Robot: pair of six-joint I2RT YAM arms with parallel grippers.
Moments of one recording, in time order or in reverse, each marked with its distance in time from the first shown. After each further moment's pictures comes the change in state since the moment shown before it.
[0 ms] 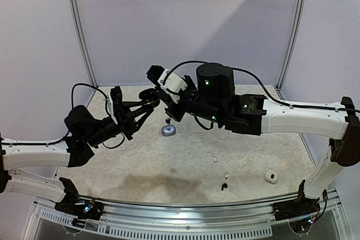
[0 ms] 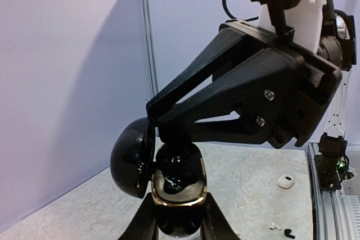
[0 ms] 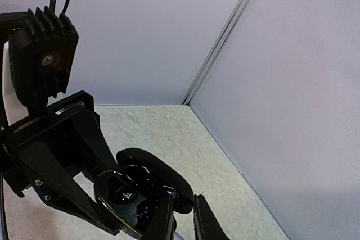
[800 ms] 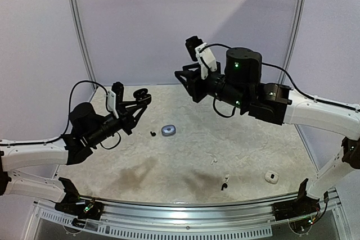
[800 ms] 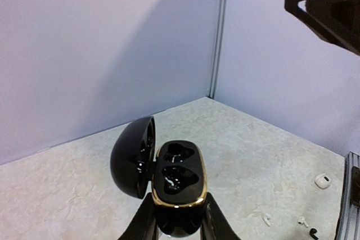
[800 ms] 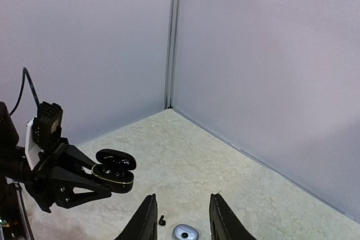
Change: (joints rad) left arm 0.055 -0.017 0.022 -0.227 -0.247 -0.120; right arm -0.103 -0.155 -0.056 -0.051 0.035 0.350
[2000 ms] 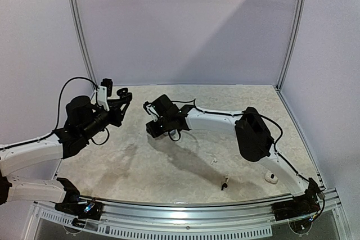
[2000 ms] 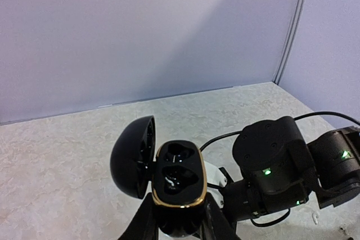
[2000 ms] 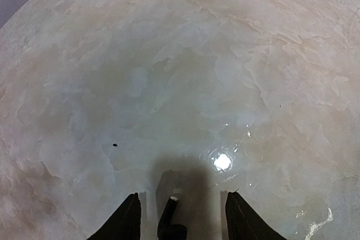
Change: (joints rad) left arm 0.167 -0.051 0.047 -0.275 -0.142 -0.056; right arm -0.099 1.135 0.898 -0.435 -0.225 0.237
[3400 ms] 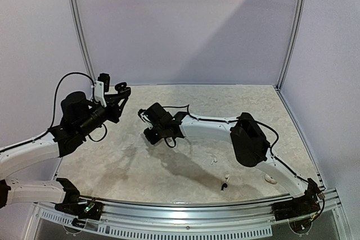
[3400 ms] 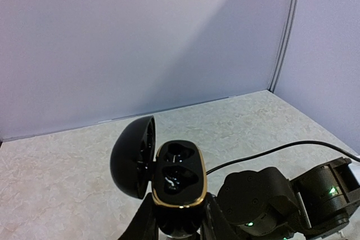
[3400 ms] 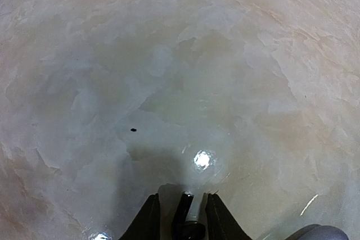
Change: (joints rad) left arm 0.000 -0.044 0.046 -0.050 0.019 0.030; right arm 0.061 0.047 0.036 -0.032 0.111 -0.054
